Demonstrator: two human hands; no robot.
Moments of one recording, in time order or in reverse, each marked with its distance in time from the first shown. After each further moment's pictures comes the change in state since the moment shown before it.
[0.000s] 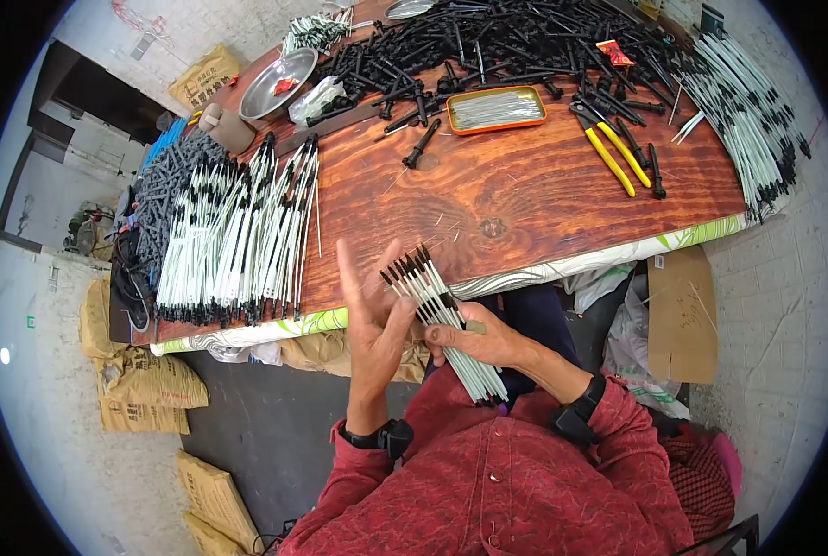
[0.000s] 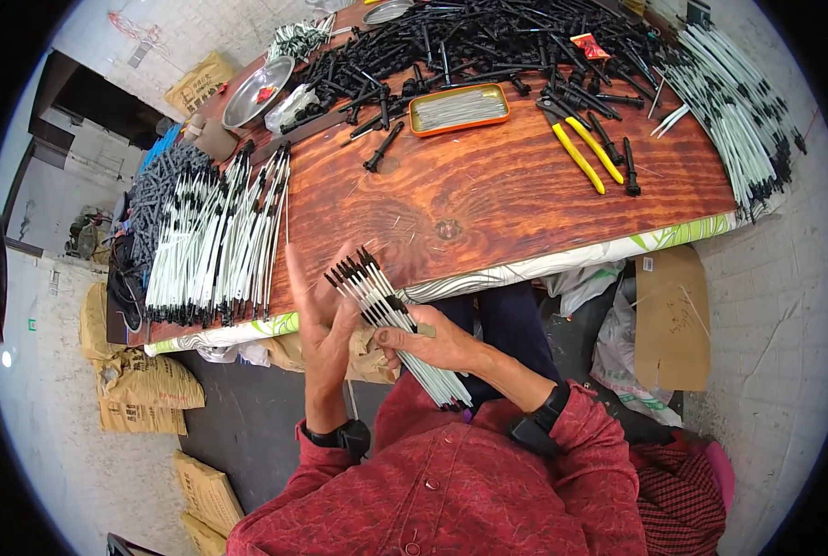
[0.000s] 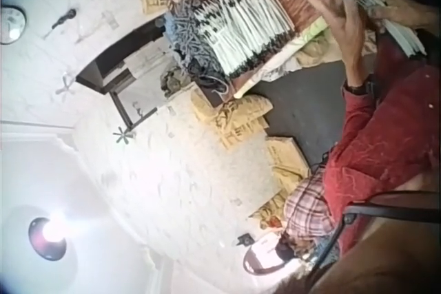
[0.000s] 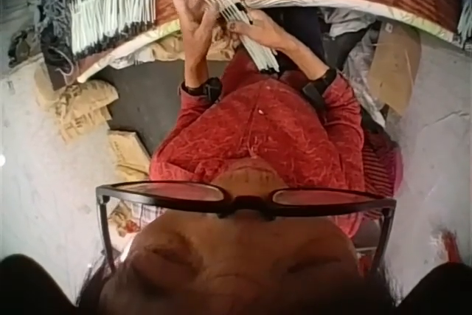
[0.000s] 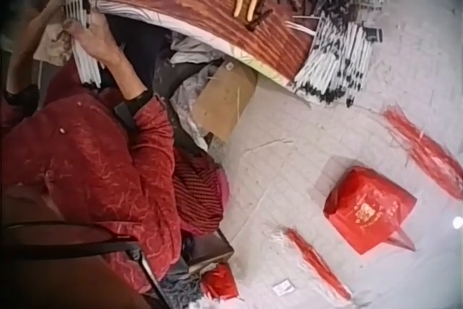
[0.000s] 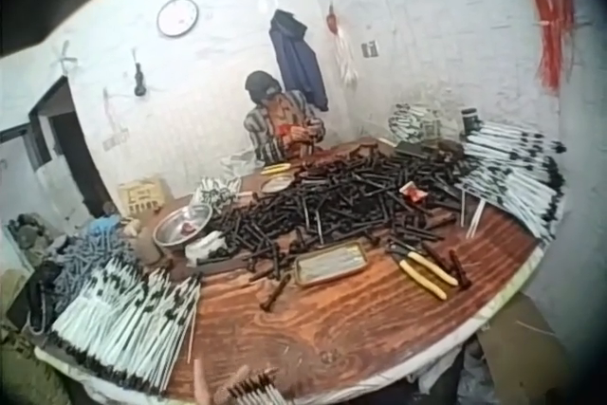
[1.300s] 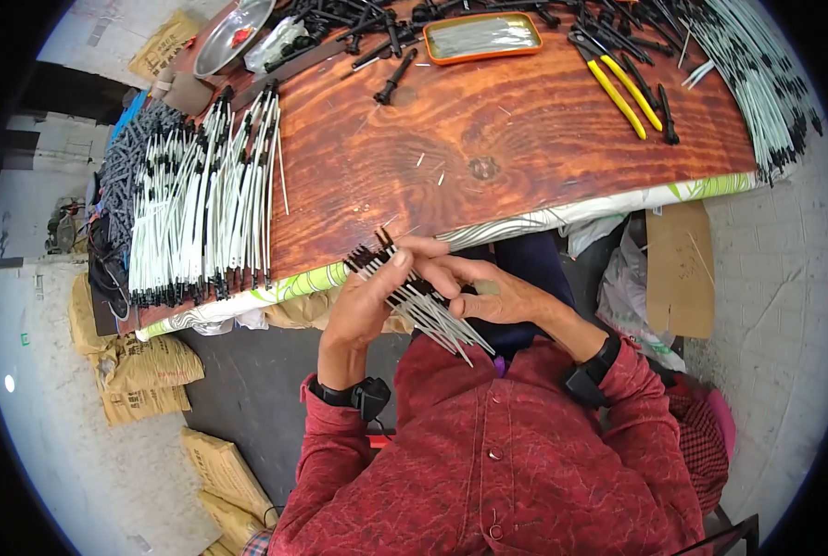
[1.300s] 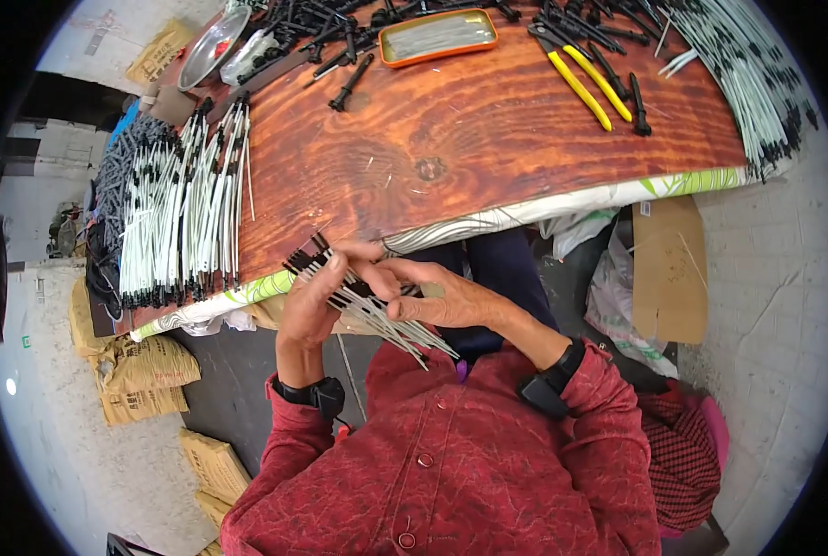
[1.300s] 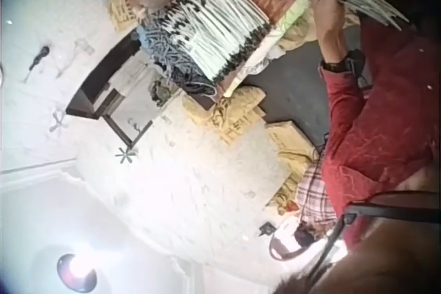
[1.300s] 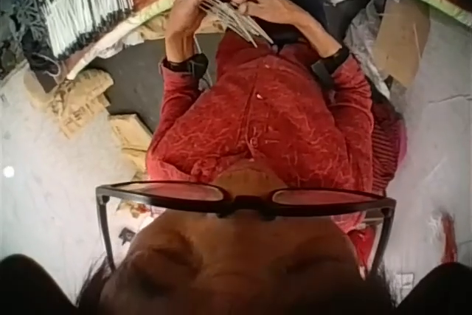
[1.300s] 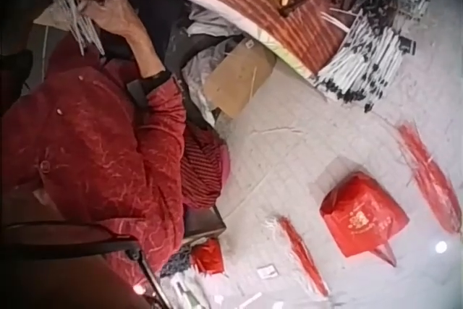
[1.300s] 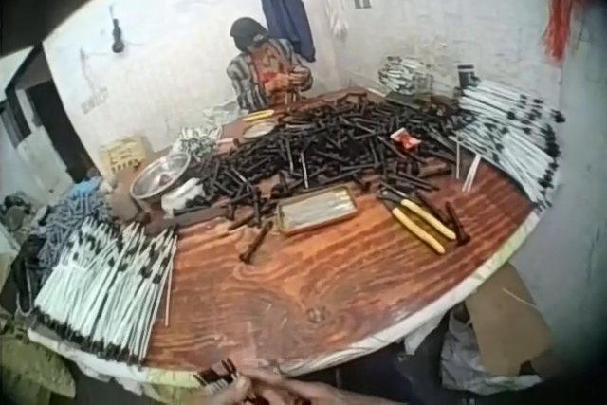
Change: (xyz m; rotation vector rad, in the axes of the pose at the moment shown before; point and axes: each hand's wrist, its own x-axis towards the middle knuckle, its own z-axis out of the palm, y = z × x) left_hand 0.018 -0.013 -0.018 -0.245 -0.429 -0.492; right_hand -0.008 0.017 -0.034 -0.319 -0.021 -0.086
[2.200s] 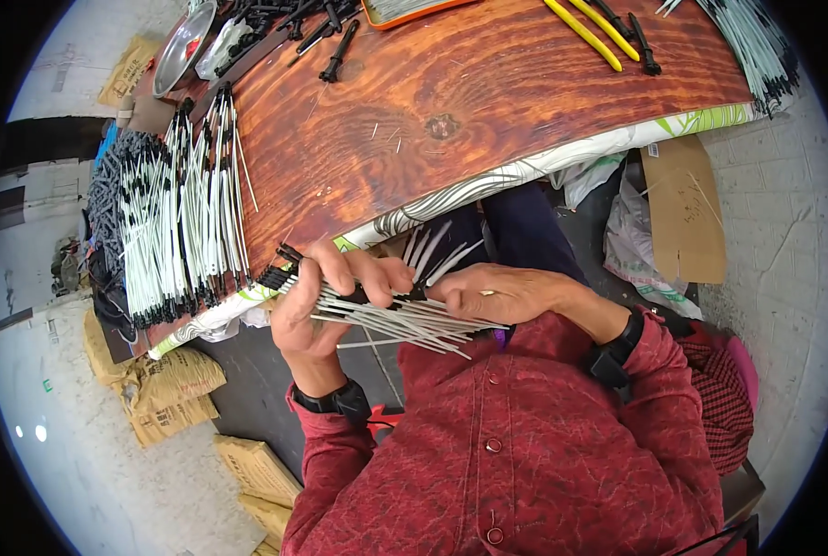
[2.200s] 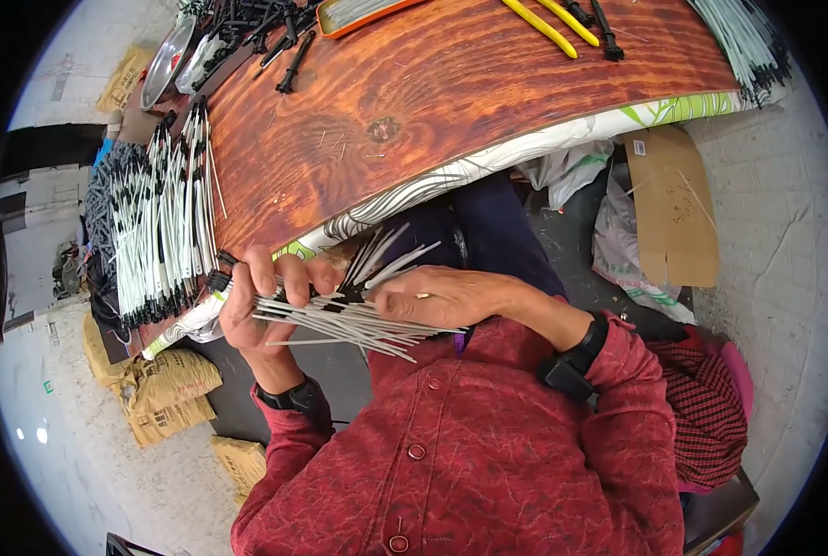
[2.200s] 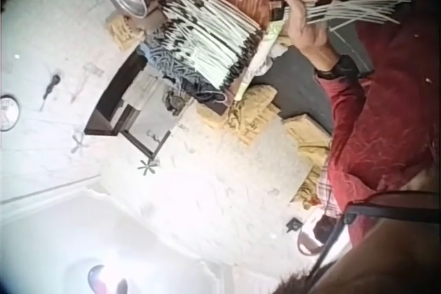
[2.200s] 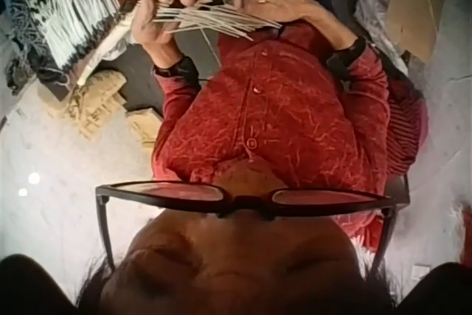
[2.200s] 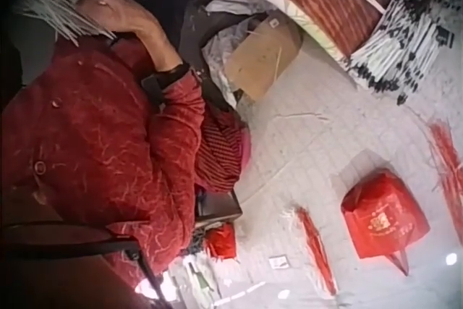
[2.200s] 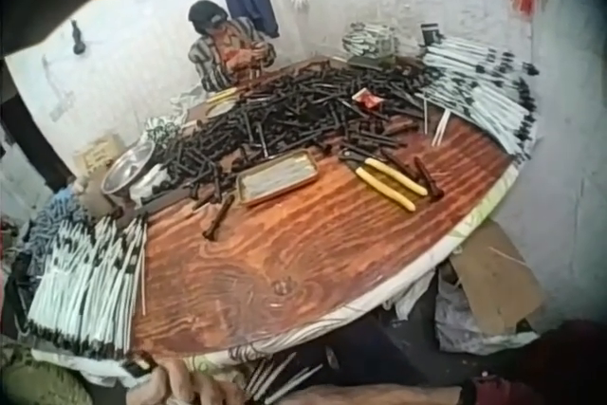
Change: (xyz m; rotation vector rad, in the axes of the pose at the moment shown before) left_hand -0.021 0.011 0.000 -0.439 -0.239 0.142; right_hand -0.040 -0.015 0.005 -0.125 -0.211 0.033
